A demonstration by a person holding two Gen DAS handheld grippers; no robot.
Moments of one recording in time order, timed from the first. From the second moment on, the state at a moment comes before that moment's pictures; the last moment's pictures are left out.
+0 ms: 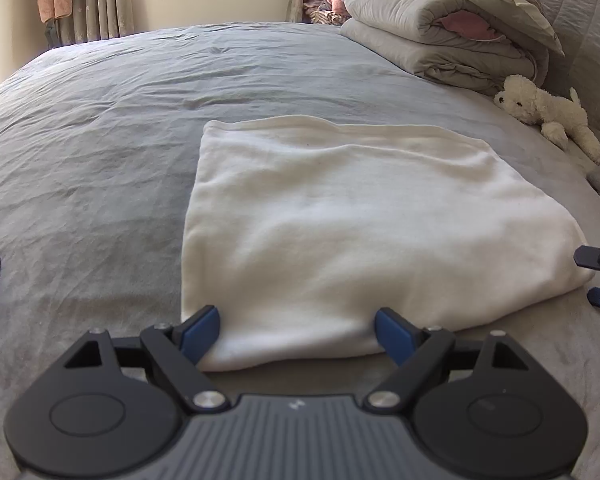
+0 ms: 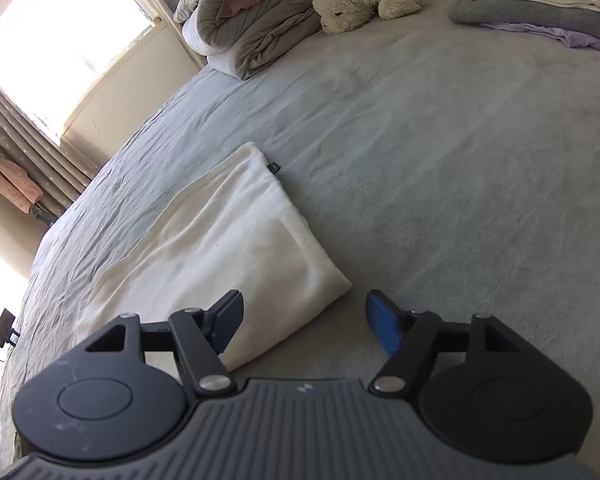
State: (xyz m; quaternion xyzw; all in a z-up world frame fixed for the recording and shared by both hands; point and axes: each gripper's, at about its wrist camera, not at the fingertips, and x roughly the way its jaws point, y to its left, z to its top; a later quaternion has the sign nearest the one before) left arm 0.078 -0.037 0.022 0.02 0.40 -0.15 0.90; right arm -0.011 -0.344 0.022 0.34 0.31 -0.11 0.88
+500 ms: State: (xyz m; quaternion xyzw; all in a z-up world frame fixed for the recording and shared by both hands) left arm 0.079 -0.037 0.023 0.02 0.40 -0.15 0.90; right arm -0.005 -0.335 0.009 0.39 0.24 -0.11 0.88
